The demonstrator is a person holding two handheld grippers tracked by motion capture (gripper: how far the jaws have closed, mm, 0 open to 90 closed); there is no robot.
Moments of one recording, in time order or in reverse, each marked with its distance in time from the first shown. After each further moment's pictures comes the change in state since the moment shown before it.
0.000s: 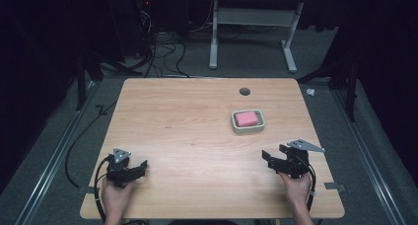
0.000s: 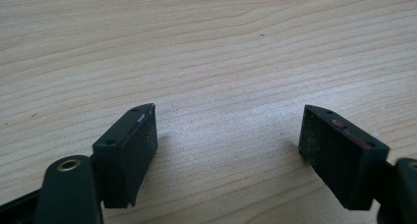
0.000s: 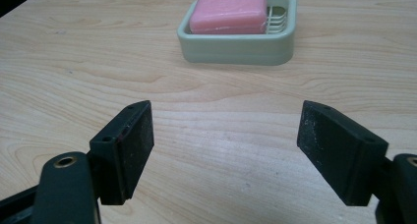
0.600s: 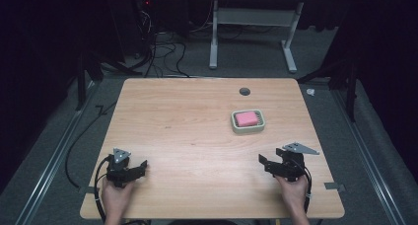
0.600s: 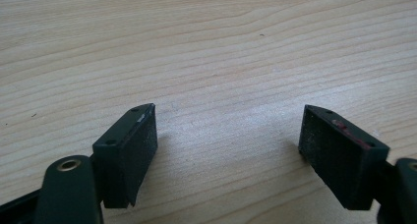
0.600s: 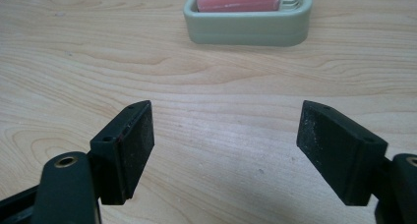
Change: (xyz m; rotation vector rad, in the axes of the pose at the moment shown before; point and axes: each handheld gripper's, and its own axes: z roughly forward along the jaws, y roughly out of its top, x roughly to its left) left arm 0.000 0.000 0.000 0.000 0.000 0.000; right arm 0.006 -0.011 0.008 0.037 0.007 -0.004
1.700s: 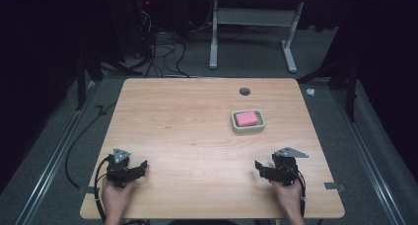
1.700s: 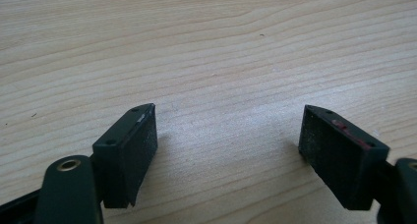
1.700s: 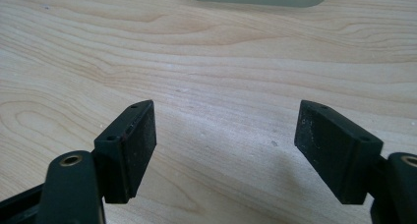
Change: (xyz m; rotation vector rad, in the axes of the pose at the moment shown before) left arm 0.000 0.000 0.000 0.000 0.000 -0.001; right arm 0.009 -0.016 0.015 0.087 -0.038 -0.060
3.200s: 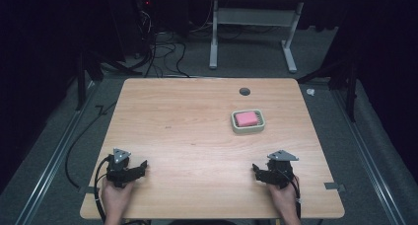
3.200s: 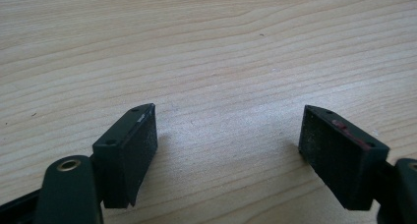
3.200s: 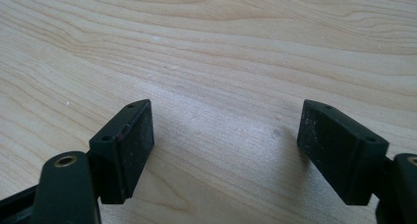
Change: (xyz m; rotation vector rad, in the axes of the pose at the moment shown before) left arm 0.000 0.000 0.000 0.000 -0.001 0.000; right arm 0.010 -0.010 0.014 0.034 -0.088 -0.087
